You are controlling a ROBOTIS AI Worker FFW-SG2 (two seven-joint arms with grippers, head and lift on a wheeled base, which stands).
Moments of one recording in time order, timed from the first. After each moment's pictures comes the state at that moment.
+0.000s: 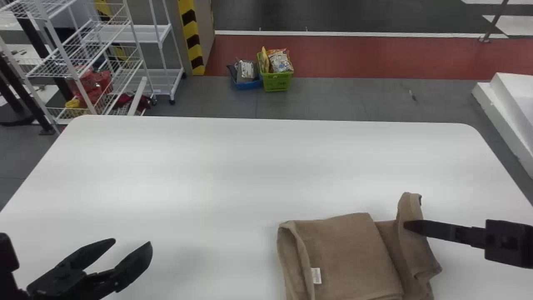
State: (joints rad) left arm 0.53 0.00 0.44 -2.22 0.25 0.70 -0.66; right arm 0.02 -0.11 -0.28 -2.18 0.44 1.57 1.36
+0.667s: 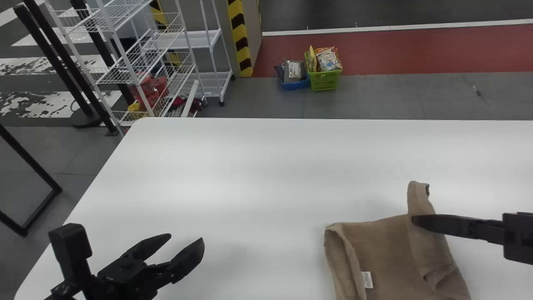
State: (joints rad) left arm 0.53 0.00 0.46 -2.22 0.25 0.70 -0.67; right arm 0.00 -0.05 -0.10 -2.24 0.48 1.57 1.36
